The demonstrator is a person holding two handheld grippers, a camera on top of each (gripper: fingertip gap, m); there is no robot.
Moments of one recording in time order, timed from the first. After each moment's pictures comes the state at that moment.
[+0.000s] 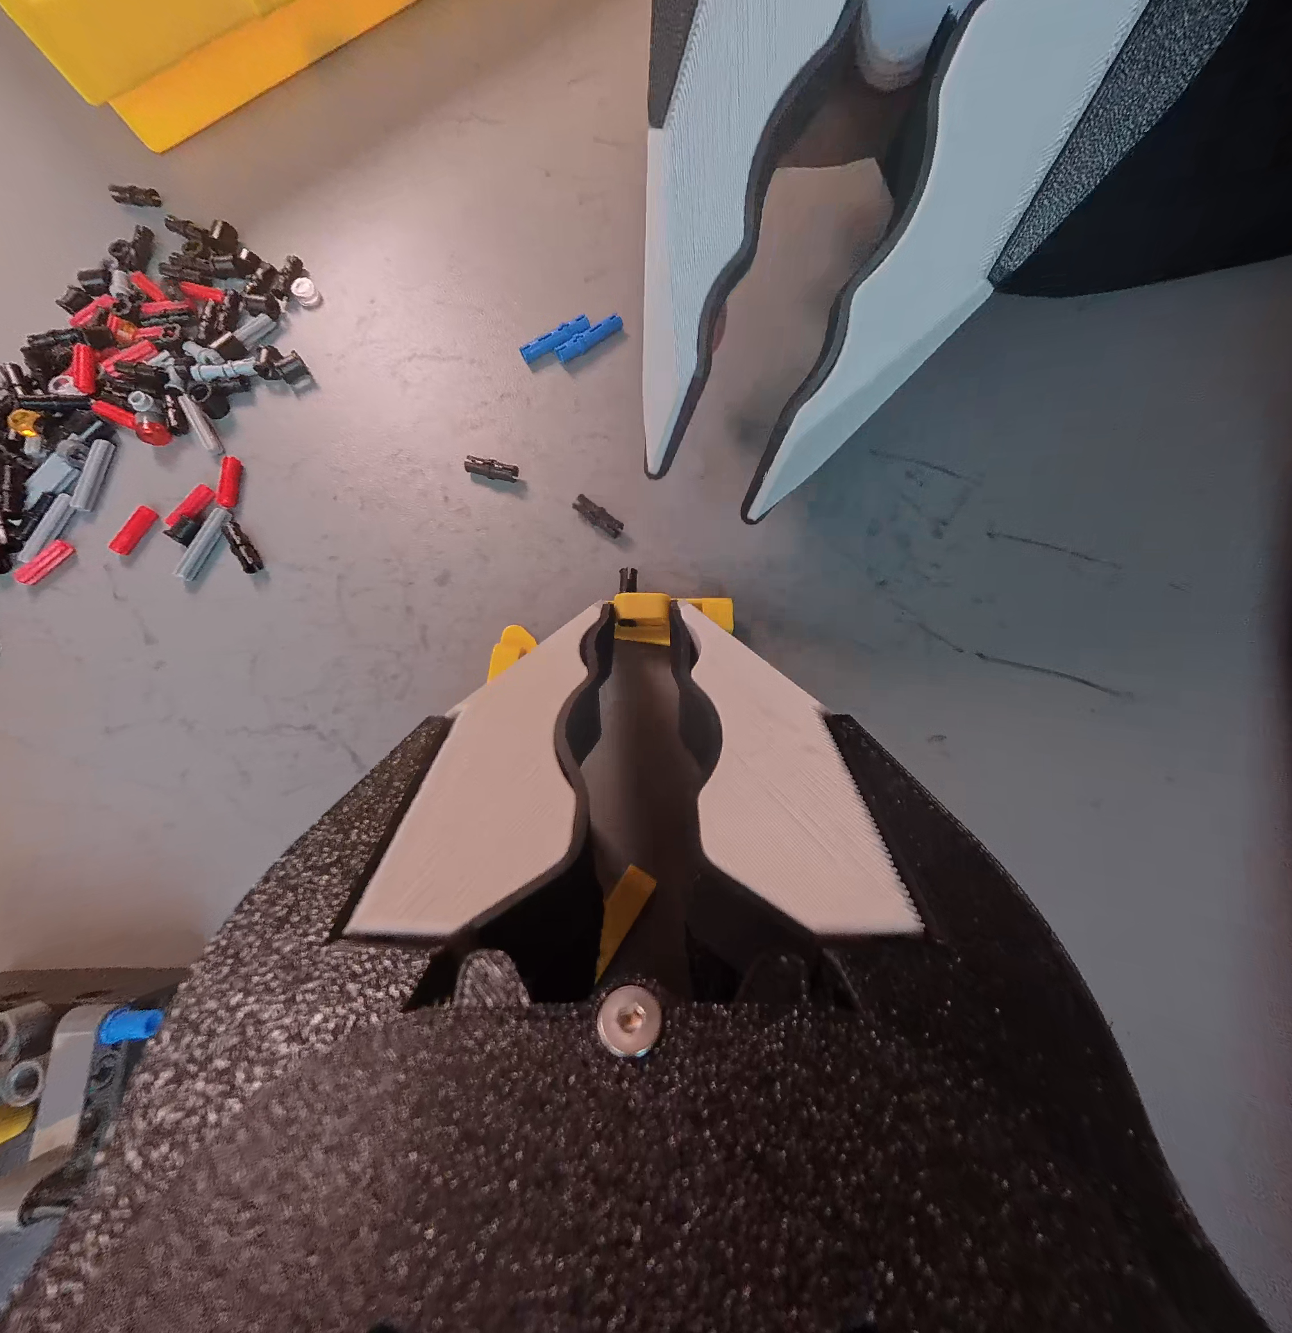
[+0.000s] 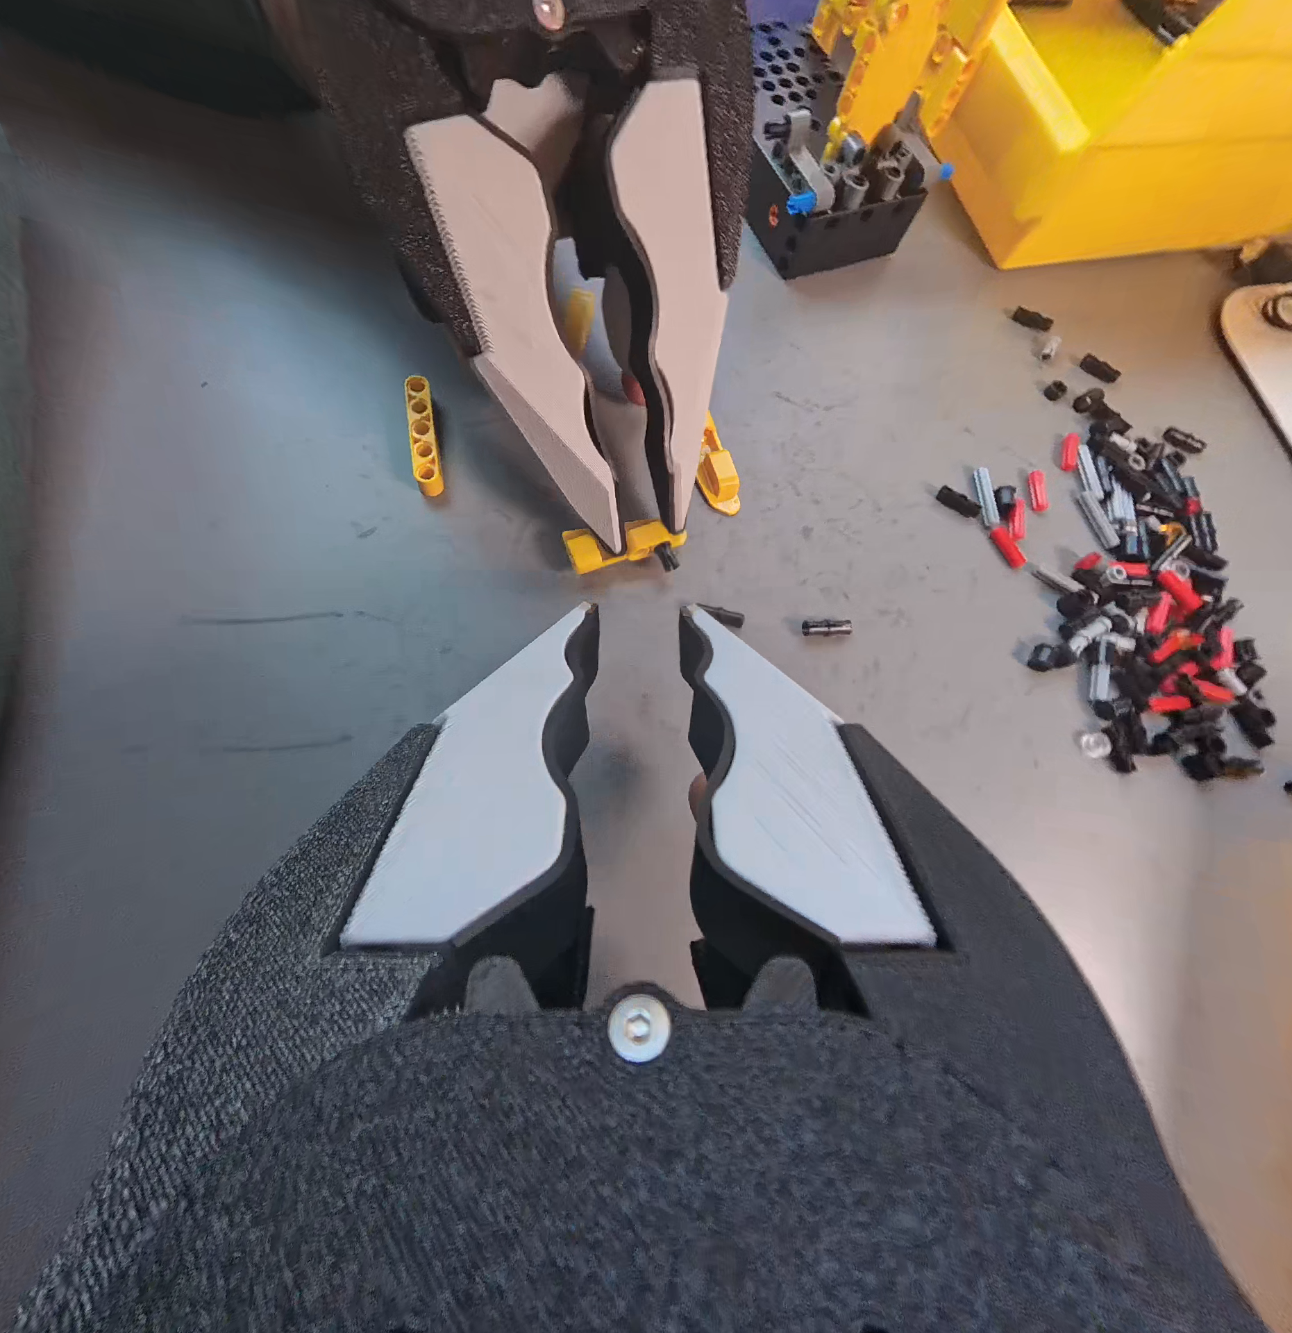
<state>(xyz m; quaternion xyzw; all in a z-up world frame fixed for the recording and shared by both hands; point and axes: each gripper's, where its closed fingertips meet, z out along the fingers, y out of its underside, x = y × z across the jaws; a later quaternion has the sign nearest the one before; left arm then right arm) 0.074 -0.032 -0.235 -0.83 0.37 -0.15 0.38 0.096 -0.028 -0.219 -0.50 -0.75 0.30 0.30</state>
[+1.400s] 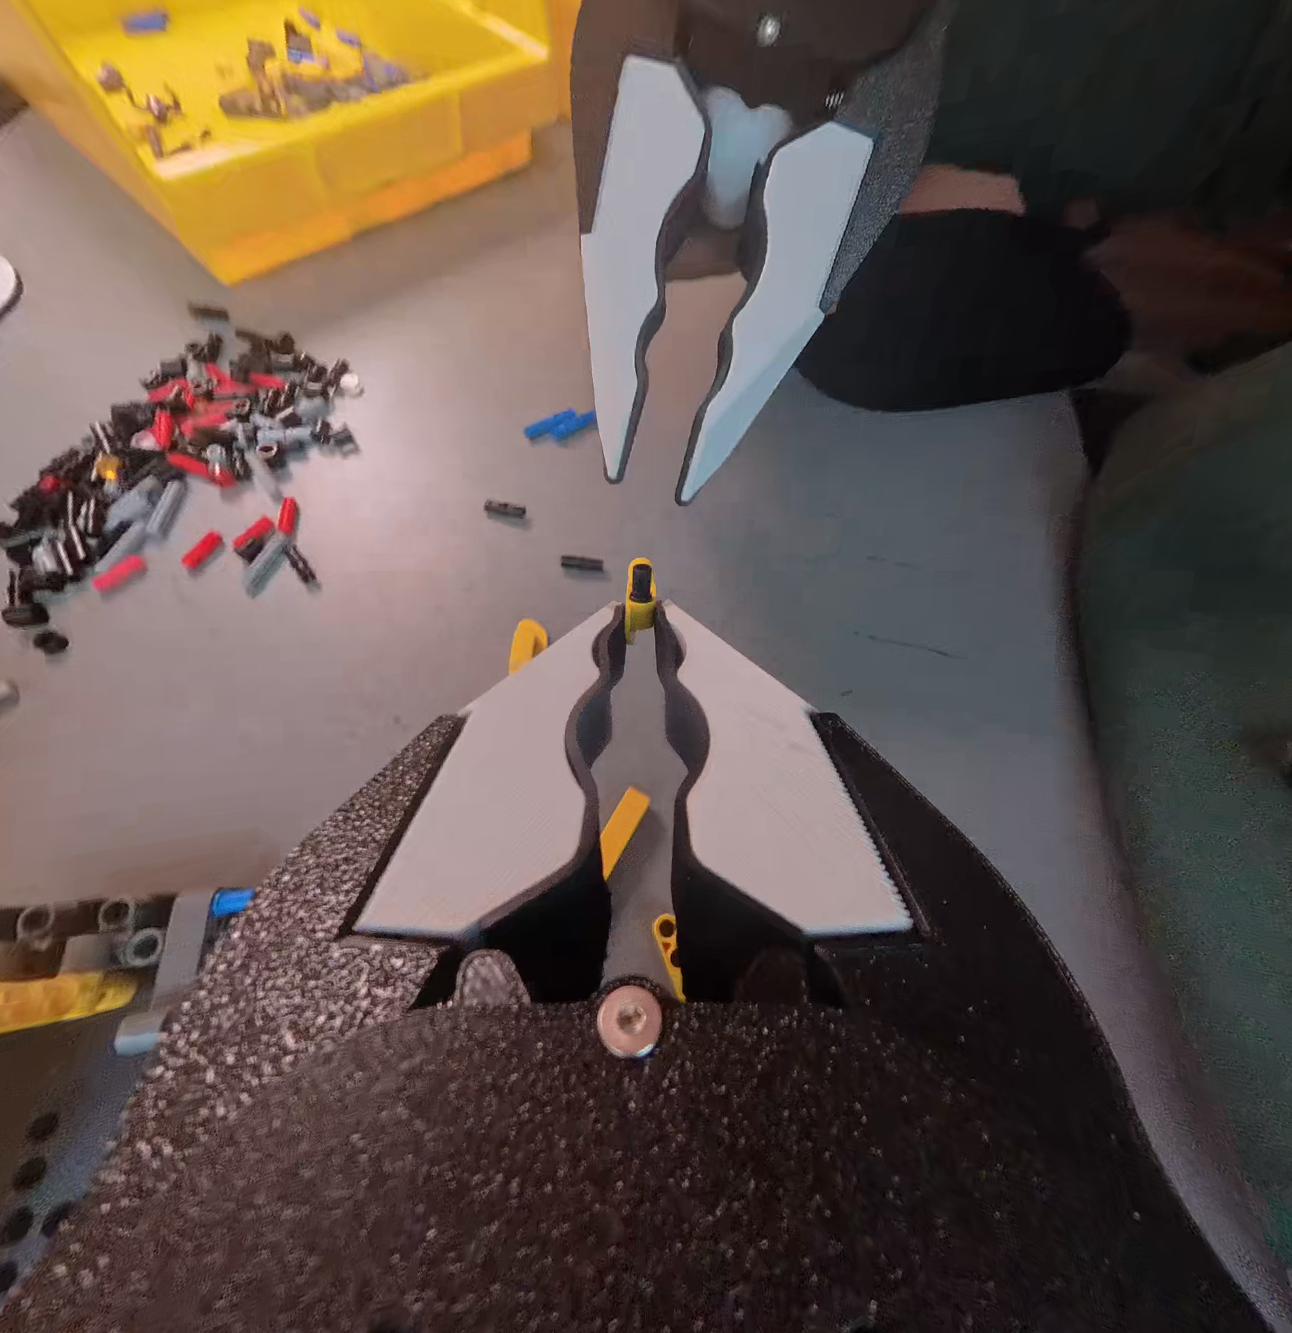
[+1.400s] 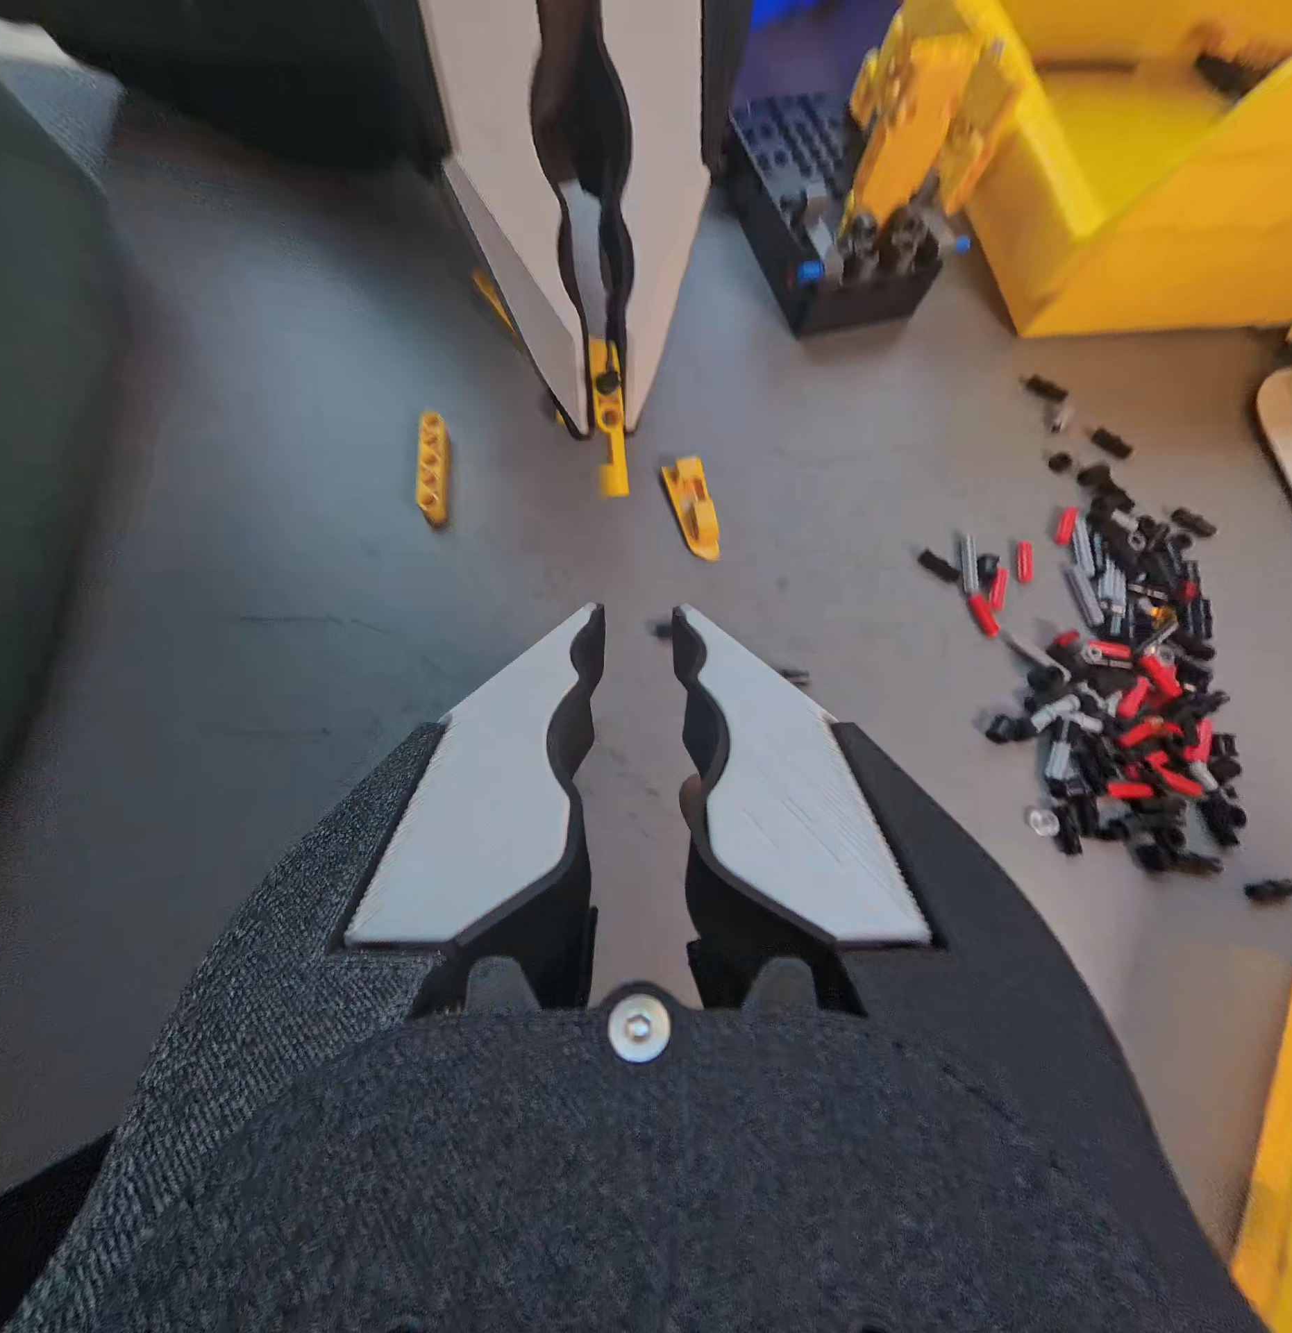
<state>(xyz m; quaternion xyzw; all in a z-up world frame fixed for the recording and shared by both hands) 0.054 -0.051 -0.196 -0.80 0.35 -0.24 0.42 0.085 -0.021 -0.204 -0.46 -0.78 0.33 0.26</state>
